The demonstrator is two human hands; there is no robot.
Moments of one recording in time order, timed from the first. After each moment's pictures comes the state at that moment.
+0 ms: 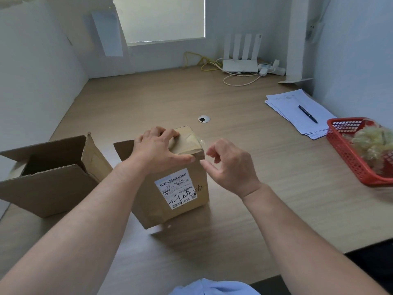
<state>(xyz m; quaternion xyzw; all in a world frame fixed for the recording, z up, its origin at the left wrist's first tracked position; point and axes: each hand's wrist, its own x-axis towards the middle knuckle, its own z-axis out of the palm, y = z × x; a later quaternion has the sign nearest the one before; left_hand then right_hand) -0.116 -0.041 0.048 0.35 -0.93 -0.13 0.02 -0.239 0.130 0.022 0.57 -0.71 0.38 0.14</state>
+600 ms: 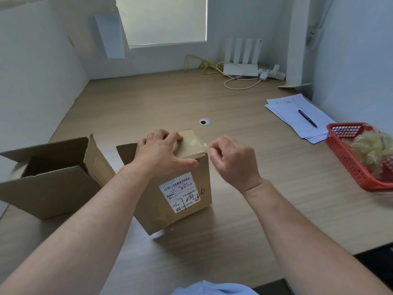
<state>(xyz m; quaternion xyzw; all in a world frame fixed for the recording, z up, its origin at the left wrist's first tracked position) -0.116 -0.038 0.048 0.34 -0.93 -0.11 0.02 -0.243 0.114 0.036 0.55 -0.71 0.36 0.25</state>
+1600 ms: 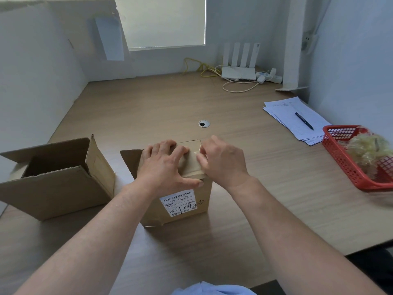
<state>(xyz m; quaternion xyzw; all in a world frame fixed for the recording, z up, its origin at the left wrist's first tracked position) -0.094 -0.010 0.033 0.29 -0.95 -0.07 0.07 -0.224 0.096 0.040 0.52 -0.82 0.22 0.10</state>
